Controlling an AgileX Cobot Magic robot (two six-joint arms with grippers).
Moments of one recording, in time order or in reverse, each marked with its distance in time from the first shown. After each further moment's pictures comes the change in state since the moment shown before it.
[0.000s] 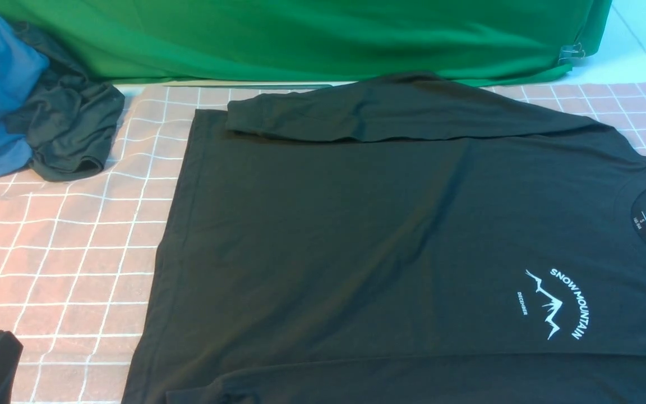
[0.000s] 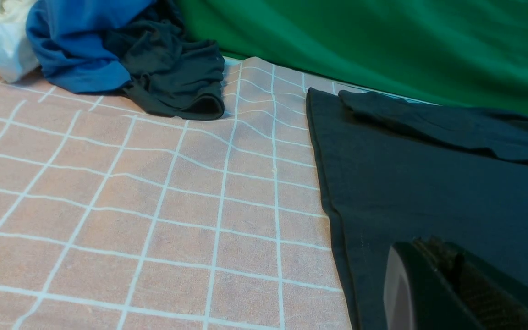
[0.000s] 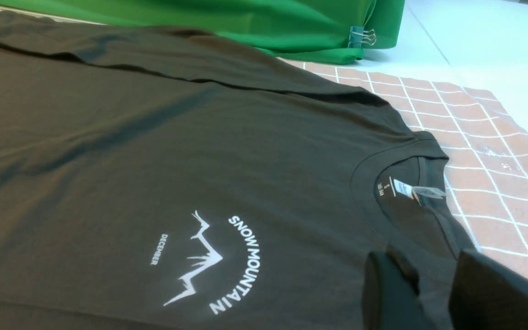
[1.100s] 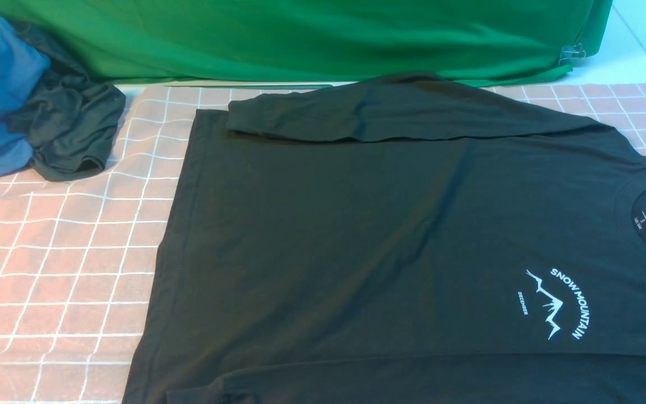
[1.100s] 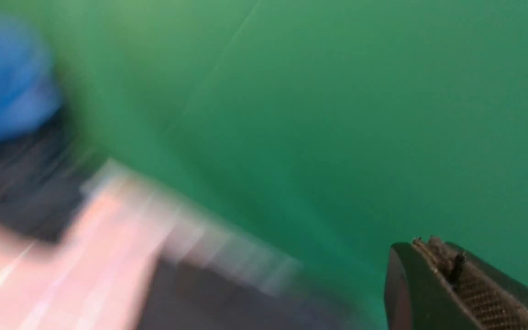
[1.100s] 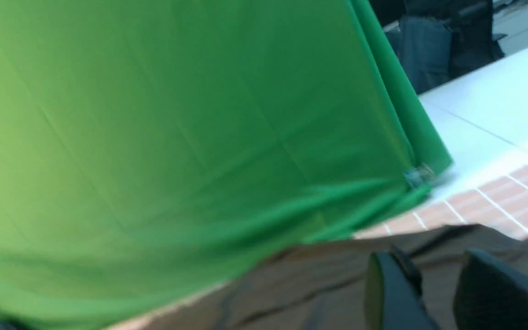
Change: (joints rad) right arm 0.000 0.000 0.000 0.206 -0.391 0.412; left arm 0.000 0.769 -0.974 -0.039 0.395 -0.360
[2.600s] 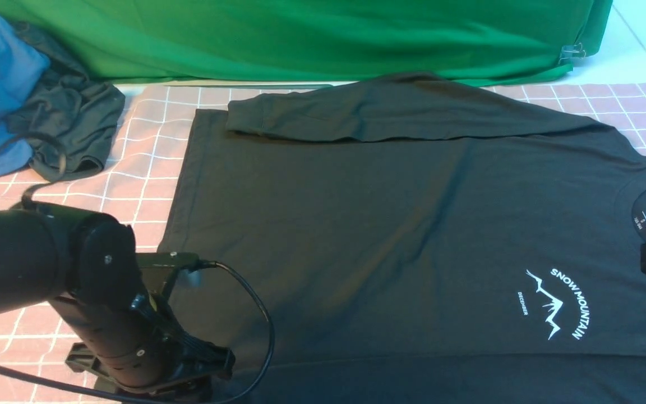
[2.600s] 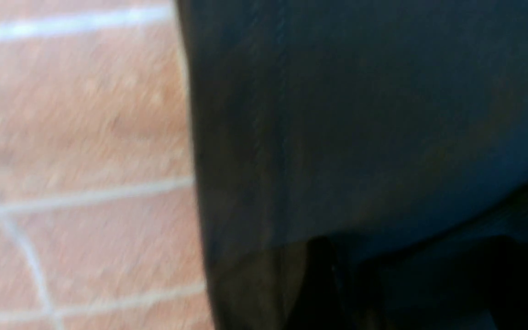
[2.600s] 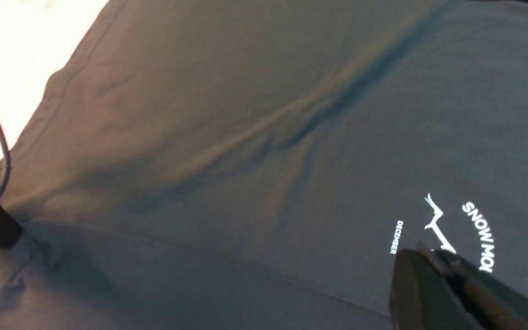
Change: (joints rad) right arm 0.259 0.724 -0.691 0.105 0.809 -0.411; left arm -0.391 0.771 0.256 -0.040 0.141 0.326
